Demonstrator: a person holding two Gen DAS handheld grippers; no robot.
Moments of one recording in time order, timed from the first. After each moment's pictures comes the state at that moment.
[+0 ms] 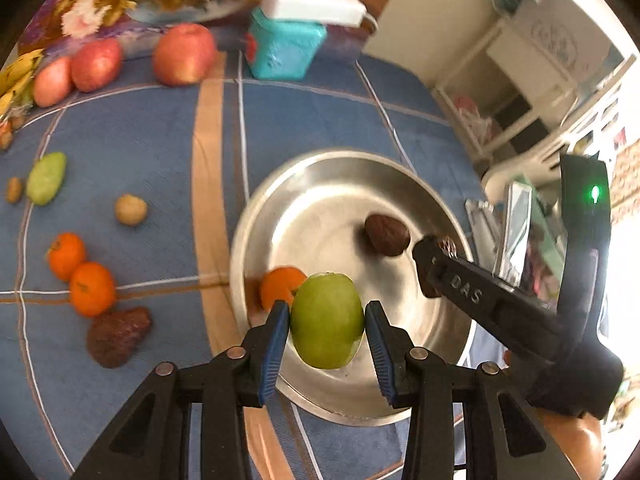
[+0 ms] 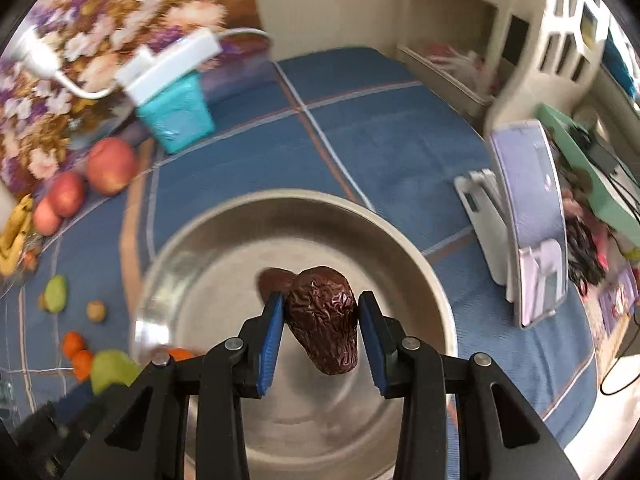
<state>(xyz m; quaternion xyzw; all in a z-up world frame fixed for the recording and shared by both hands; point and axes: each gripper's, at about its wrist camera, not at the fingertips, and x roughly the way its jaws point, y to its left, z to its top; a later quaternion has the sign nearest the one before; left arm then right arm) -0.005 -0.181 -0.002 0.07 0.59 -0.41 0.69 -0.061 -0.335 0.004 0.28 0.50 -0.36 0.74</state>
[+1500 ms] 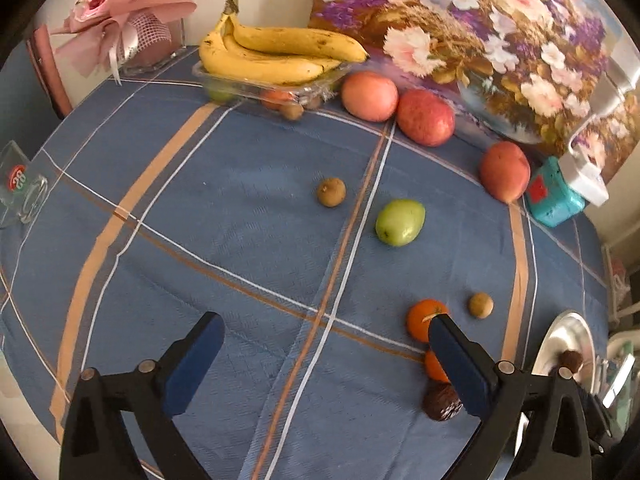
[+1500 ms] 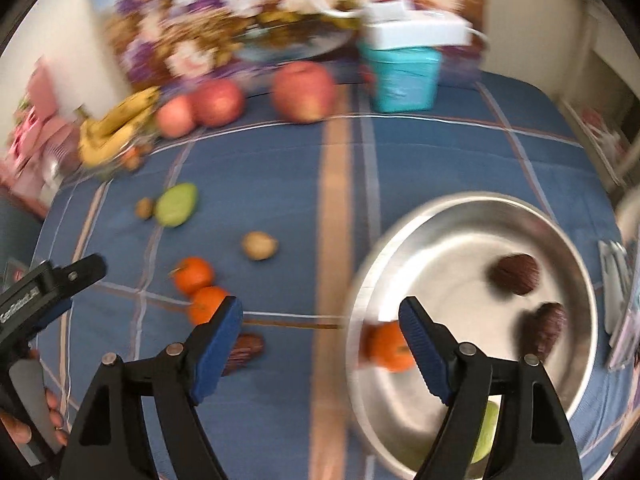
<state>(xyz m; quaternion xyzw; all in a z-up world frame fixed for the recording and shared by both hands) 0.118 0.011 0.003 -0.01 0.56 -0.12 0.82 0.040 -0.206 0.012 0.20 0.53 -0.15 0.81</state>
